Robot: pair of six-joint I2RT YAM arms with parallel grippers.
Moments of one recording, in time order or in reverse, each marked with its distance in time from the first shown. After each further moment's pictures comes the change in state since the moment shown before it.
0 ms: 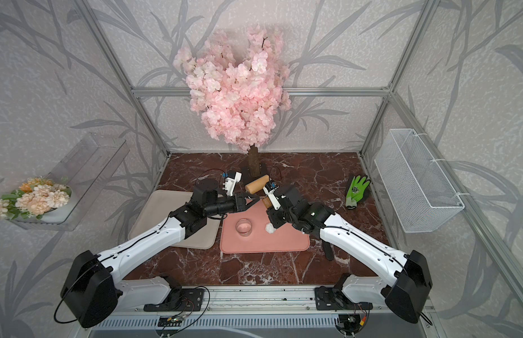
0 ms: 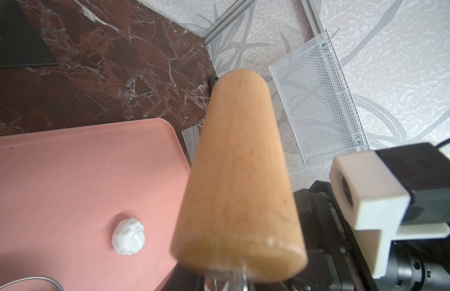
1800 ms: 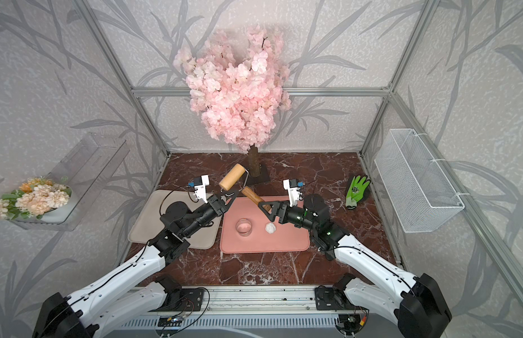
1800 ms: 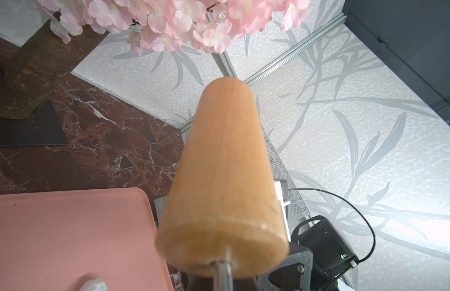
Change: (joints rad) left arm -0.002 -0.353 -0.297 0.388 -0.273 -0.224; right arm -0.172 -0.200 -0.435 0.866 -0.472 0.660
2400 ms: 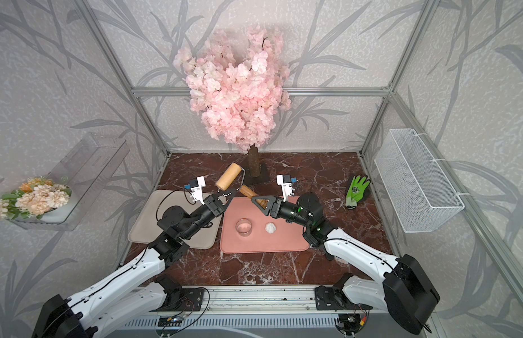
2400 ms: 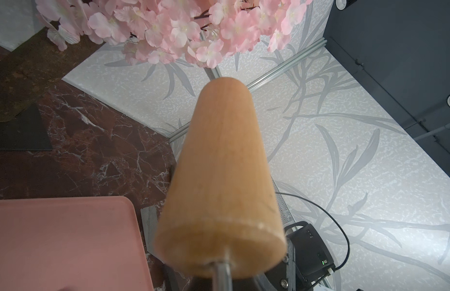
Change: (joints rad) left arm 0.000 -0.021 -0.050 0.089 -0.024 -0.058; right arm 0.040 0.131 0.010 0.294 -0.053 0.163
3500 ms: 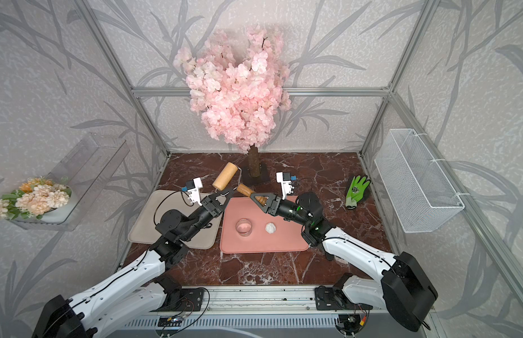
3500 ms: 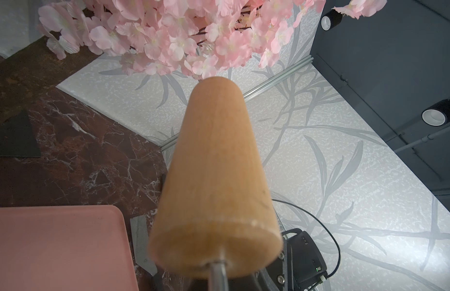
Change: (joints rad) left arm 0.000 -0.009 -0.049 0.093 -0.019 -0.045; right arm 0.005 0.023 0.015 0.074 0.027 0.041
